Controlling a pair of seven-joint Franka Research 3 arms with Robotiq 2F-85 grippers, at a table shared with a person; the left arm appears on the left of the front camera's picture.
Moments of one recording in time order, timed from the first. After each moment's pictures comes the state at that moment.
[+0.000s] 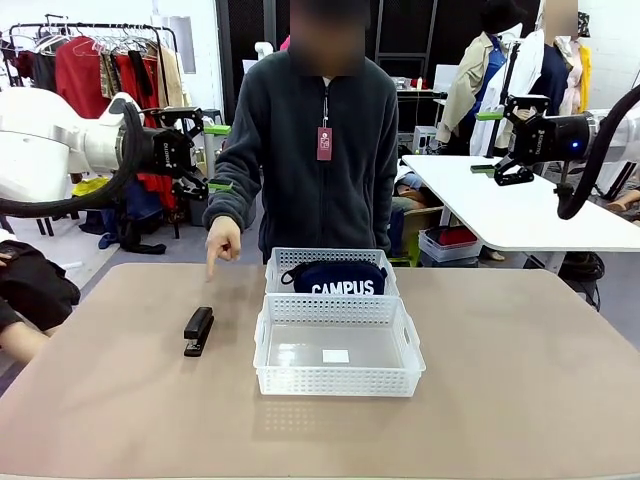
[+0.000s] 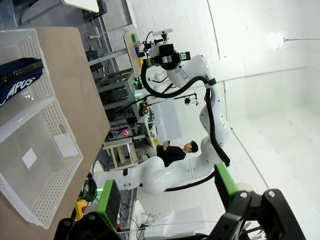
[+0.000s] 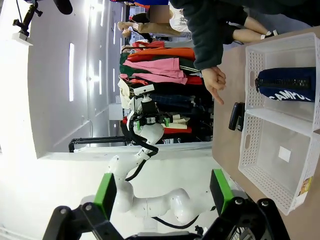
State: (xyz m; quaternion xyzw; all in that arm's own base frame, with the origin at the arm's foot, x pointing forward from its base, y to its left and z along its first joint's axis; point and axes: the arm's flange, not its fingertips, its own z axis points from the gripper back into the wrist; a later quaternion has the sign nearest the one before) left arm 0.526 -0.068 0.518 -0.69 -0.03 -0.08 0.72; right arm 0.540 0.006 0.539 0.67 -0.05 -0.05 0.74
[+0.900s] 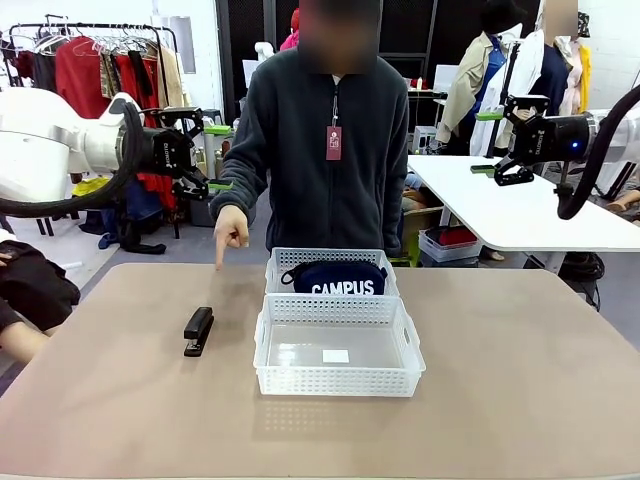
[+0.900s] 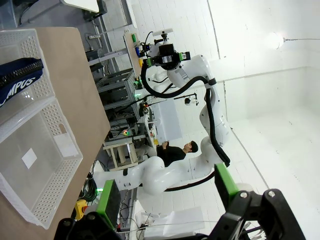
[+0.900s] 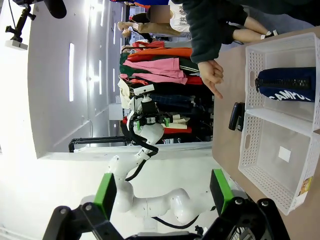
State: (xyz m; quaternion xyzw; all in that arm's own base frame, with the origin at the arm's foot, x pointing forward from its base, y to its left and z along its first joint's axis) left arm 0.526 -0.068 0.518 -0.69 -0.03 -0.08 0.72; right arm 0.540 0.006 0.539 0.67 -0.05 -0.05 0.74
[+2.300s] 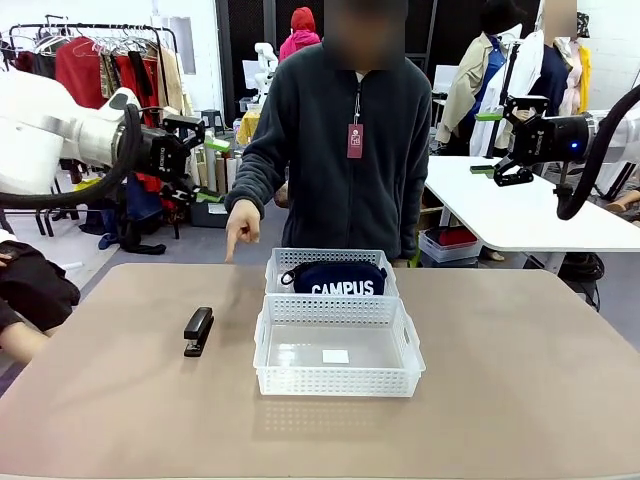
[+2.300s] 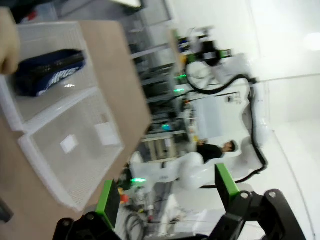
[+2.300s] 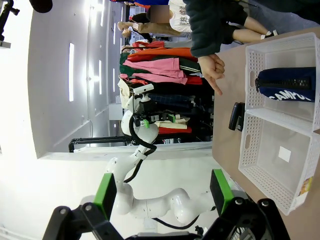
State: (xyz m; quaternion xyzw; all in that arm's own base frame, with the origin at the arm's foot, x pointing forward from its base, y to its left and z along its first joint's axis) left arm 0.525 -0.057 0.530 -0.58 -0.05 -0.08 0.81; right arm 0.540 0.006 0.539 0.67 -0.05 -0.05 0.74
